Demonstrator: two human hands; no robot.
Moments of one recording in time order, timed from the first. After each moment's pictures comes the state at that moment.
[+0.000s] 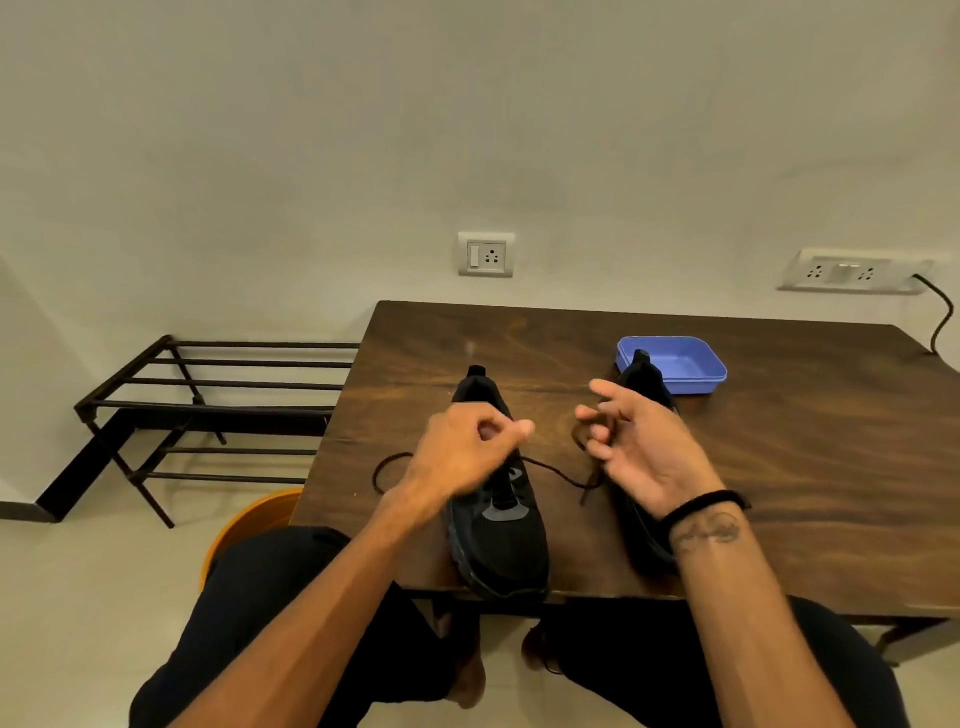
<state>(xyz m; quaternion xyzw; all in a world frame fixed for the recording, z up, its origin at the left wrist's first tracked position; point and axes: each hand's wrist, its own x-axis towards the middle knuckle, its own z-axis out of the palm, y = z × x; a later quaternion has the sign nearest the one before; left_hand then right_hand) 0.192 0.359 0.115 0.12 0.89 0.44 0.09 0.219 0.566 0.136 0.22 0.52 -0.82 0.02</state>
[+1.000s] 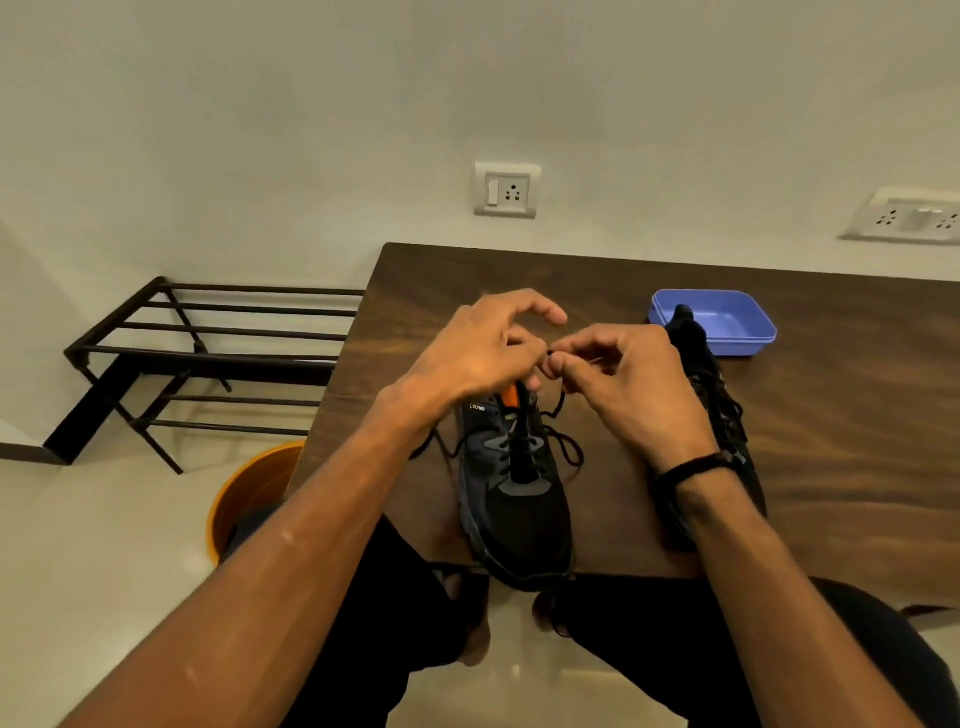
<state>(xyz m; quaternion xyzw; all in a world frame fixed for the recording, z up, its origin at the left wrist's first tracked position) 0.148 0.355 0.153 0.22 0.84 0.48 0.11 0.199 0.532 0.141 -0.01 0.89 -0.45 -0.09</state>
